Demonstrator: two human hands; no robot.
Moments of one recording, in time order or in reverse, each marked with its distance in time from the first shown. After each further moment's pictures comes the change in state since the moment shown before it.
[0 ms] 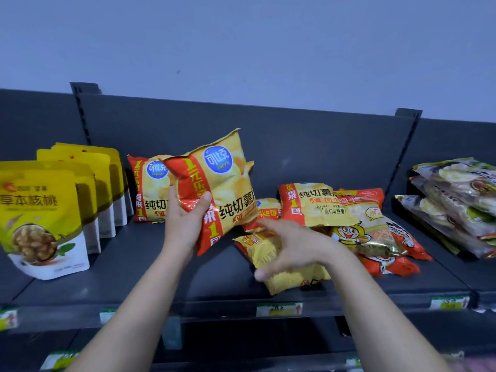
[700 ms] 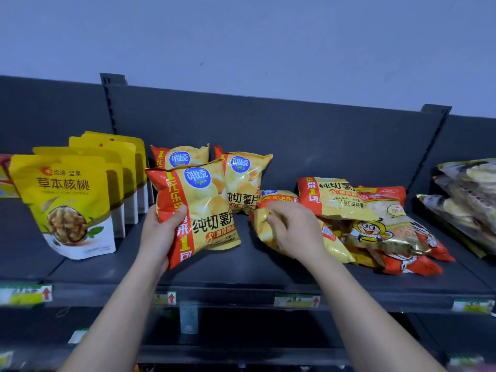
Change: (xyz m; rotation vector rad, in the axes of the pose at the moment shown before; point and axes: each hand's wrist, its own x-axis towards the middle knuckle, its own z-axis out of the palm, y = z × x) left_hand -0.004 -0.004 -0.085 0.048 0.116 -0.234; right_hand 0.041 -0.009 0.048 0.021 0.835 -0.255
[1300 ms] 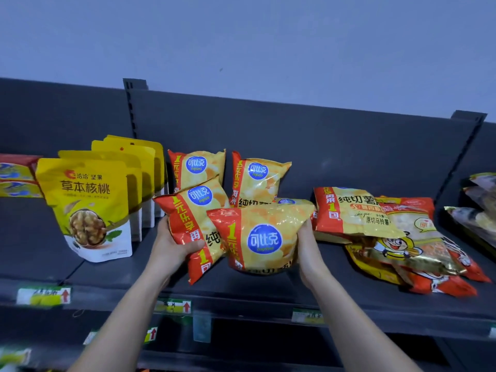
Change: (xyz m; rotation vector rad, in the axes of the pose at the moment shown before) left_hand 0.019 -0.024 -0.032 0.342 -0.068 0.020; right_hand 0.000 0.001 0.046 1.044 -0.106 0.631
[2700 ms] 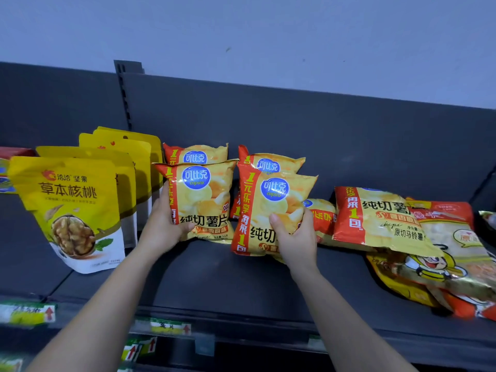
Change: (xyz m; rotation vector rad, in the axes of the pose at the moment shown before) left_hand 0.087 0.000 -0.016 0.472 0.042 0.204; right_hand 0.049 0.020 0.038 -0.307 0.283 -0.137
